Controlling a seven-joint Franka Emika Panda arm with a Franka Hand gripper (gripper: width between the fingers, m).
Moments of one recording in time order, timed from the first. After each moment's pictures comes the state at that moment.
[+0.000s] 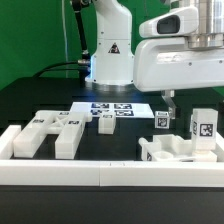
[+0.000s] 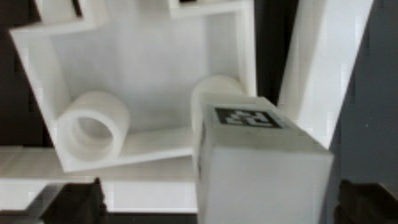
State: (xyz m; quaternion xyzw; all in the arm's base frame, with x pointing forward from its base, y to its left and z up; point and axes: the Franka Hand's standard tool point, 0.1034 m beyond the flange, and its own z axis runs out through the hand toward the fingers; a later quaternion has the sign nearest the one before) arm 0.614 0.097 0.087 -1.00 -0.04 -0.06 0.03
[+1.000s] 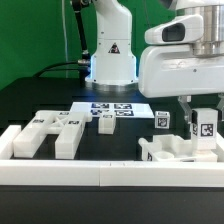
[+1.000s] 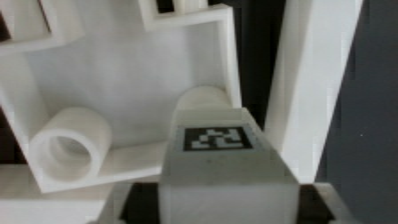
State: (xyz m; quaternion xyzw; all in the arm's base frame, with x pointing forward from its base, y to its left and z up) arm 0.609 0.108 0.078 -1.00 -0.03 -0.05 0.04
